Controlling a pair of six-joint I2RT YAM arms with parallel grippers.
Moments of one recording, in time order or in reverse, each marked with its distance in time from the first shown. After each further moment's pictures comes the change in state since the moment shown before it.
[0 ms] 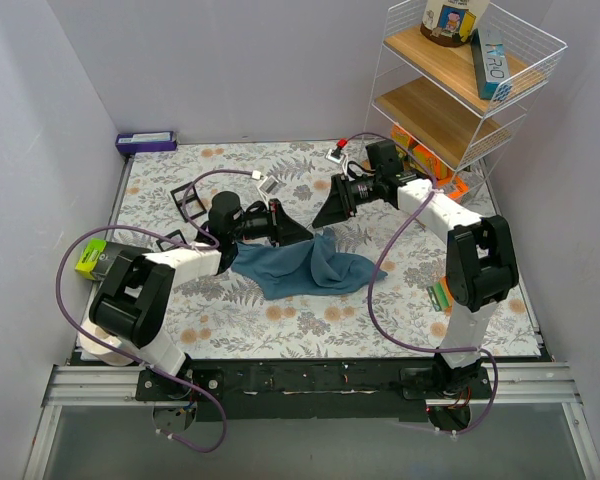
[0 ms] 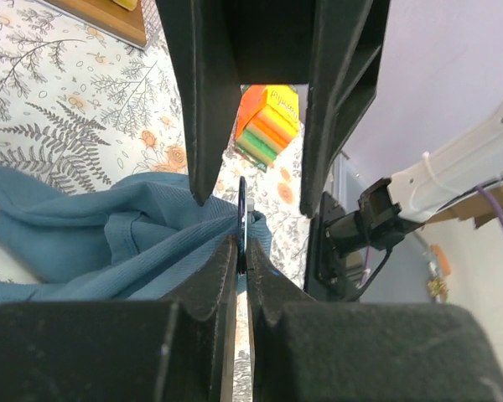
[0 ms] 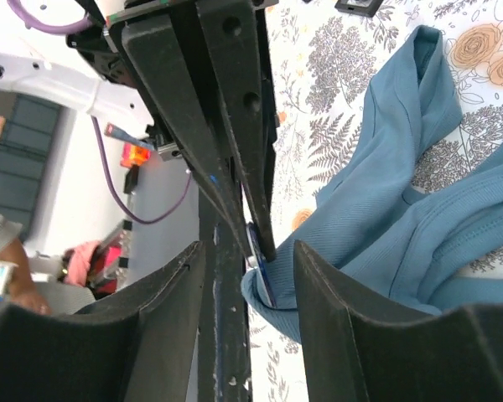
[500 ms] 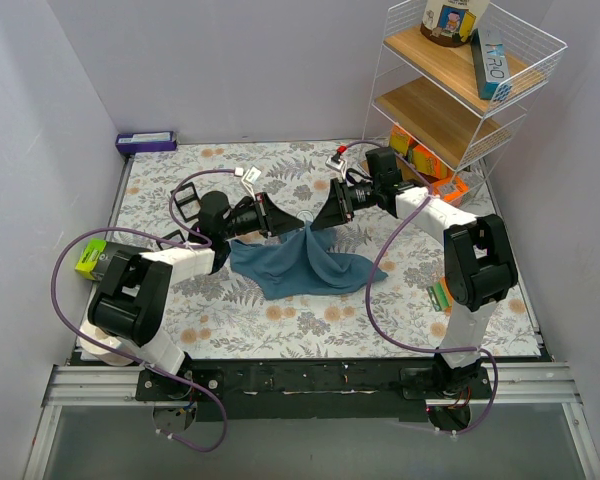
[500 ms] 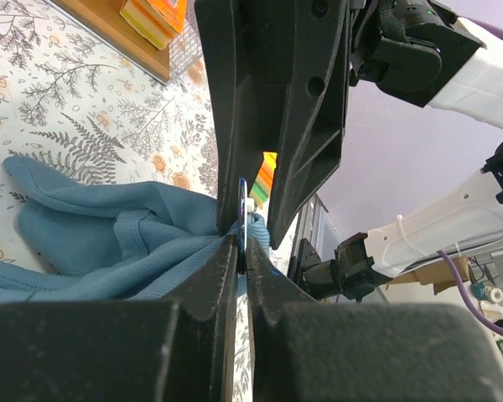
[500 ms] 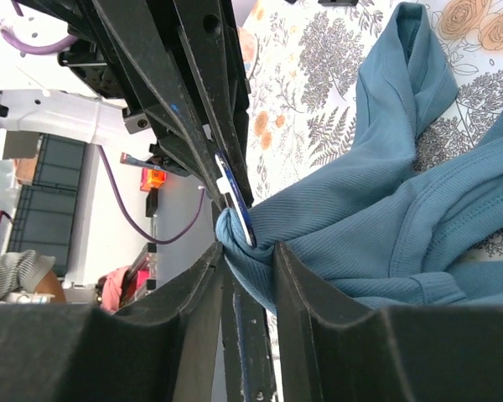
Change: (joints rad) left arm 0.070 0.001 -0.036 0.116 -0.074 -0.253; right arm 0.000 -0.001 -0.131 0.234 0.040 0.271
